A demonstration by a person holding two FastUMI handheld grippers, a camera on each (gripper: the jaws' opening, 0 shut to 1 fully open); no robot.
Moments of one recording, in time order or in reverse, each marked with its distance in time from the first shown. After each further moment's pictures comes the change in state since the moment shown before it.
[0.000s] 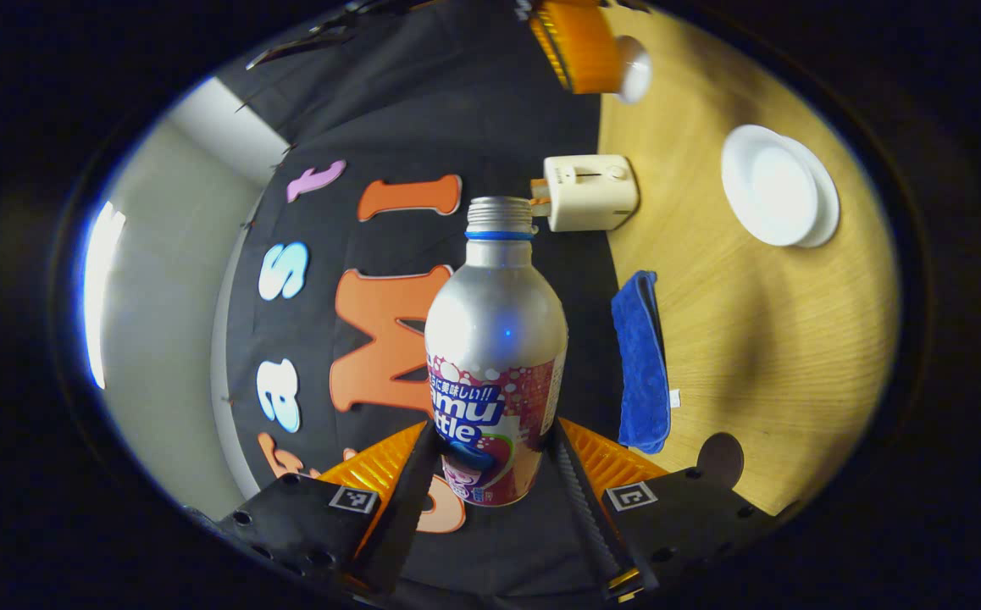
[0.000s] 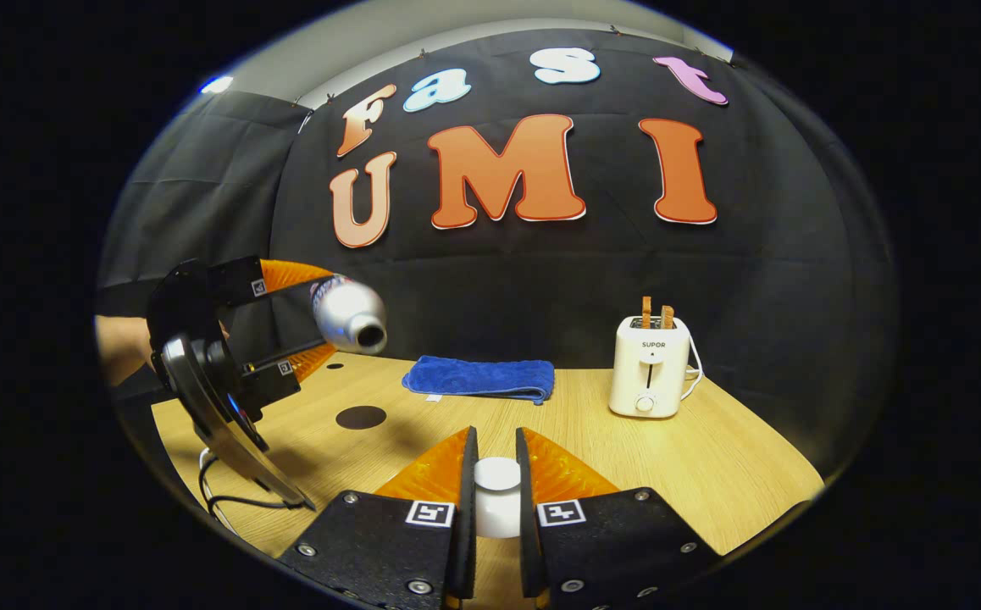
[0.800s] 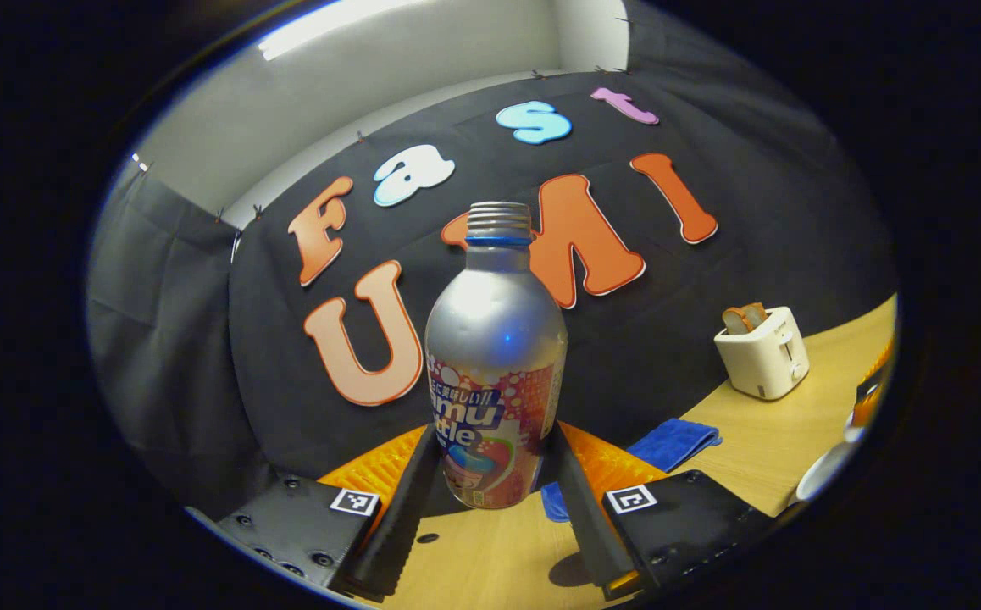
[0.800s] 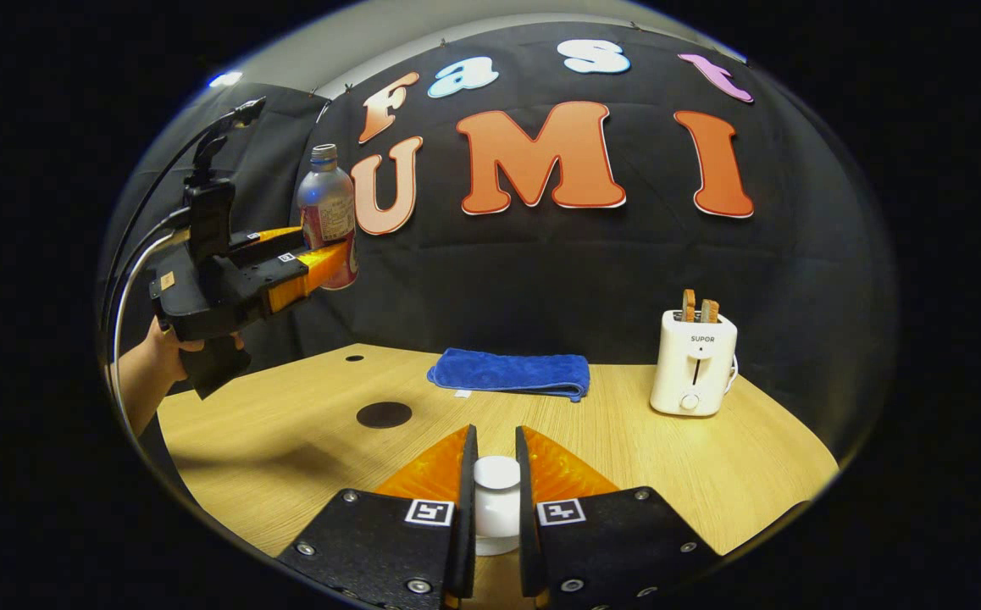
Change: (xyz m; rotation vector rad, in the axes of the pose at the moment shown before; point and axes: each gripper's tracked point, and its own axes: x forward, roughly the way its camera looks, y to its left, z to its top) left arm 0.018 0.050 -0.068 -1.052 0.185 0.198; right arm 0.032 0.043 -0.013 -0.015 0.030 0.062
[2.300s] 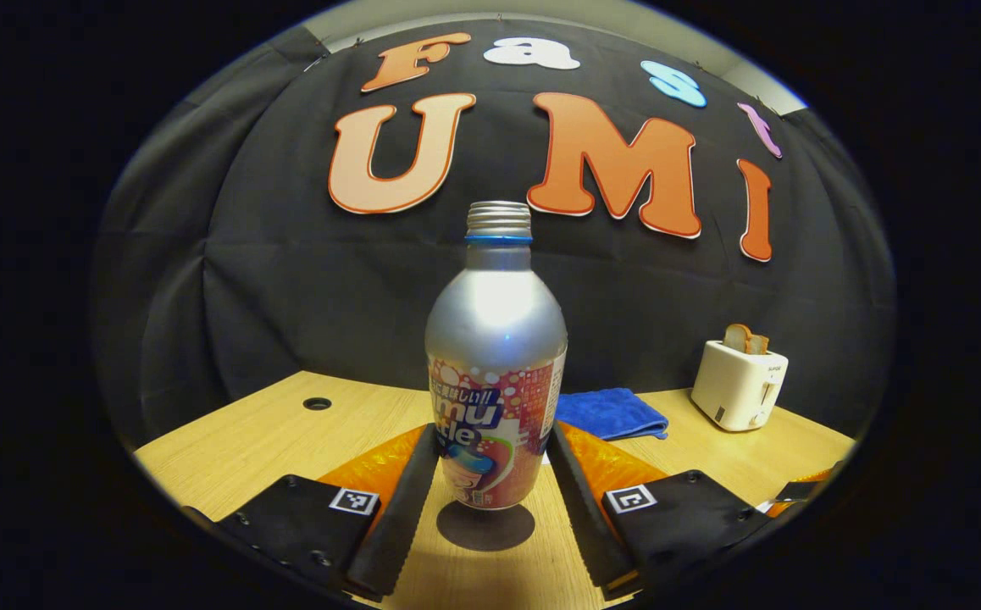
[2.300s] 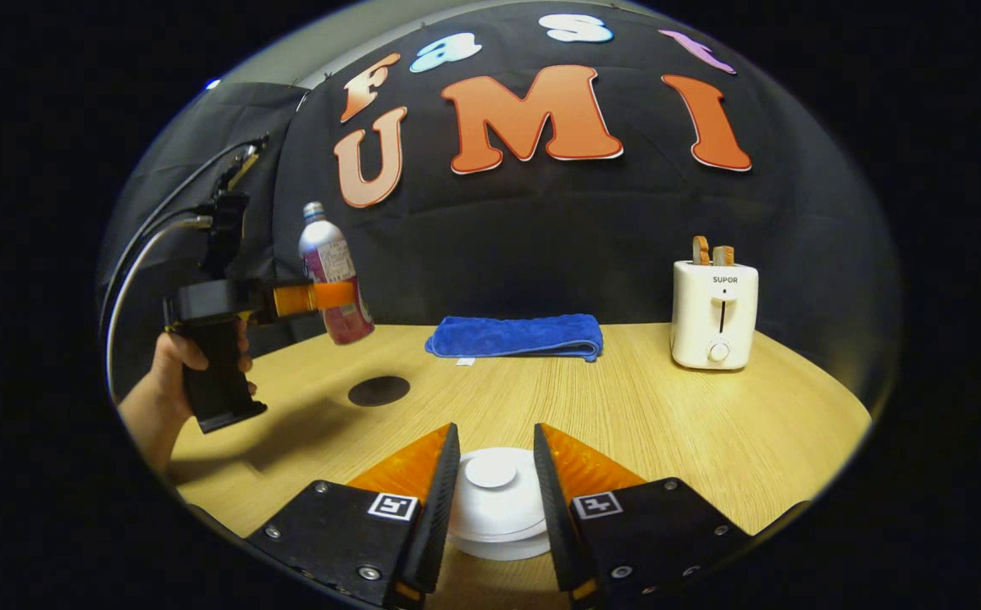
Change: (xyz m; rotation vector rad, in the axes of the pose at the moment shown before) left arm 0.009 -0.025 -0.150 -0.467 0.372 -0.057; right arm 0.029 0.011 -0.046 0.090 0.055 -0.005
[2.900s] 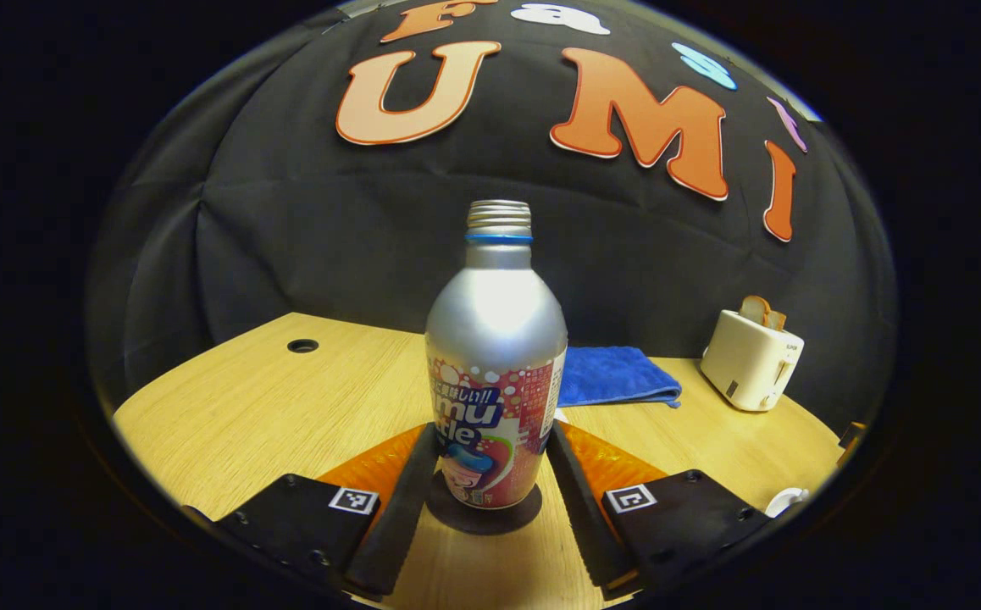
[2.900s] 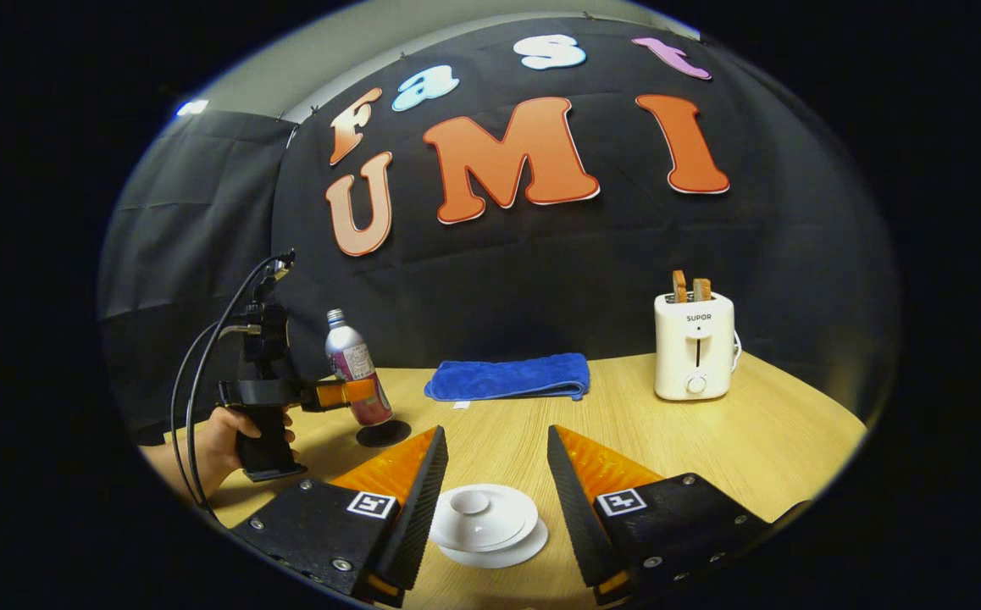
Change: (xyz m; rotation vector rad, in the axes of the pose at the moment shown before) left arm 0.024 0.005 -0.063 -0.051 0.171 0.003; right arm -0.020 -0.022 0.045 0.028 -0.102 -0.017
